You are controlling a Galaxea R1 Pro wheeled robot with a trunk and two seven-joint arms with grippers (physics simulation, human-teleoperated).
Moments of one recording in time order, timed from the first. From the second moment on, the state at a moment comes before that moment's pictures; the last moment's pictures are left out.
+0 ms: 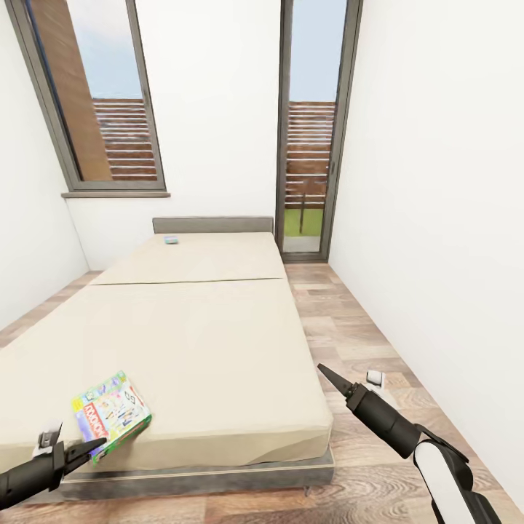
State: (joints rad) left arm -0.29 0.42 0.54 -0.78 0.11 0.85 -1.34; right arm -0.17 -0.07 -0.09 -1.48 -0.84 0.59 0.73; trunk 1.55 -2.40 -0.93
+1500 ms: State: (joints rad) left arm -0.29 0.42 0.54 -0.79 0.11 0.86 -1.34; right arm -0.19 -0.07 -0.09 -1.45 -0.84 0.60 0.69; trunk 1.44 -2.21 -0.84
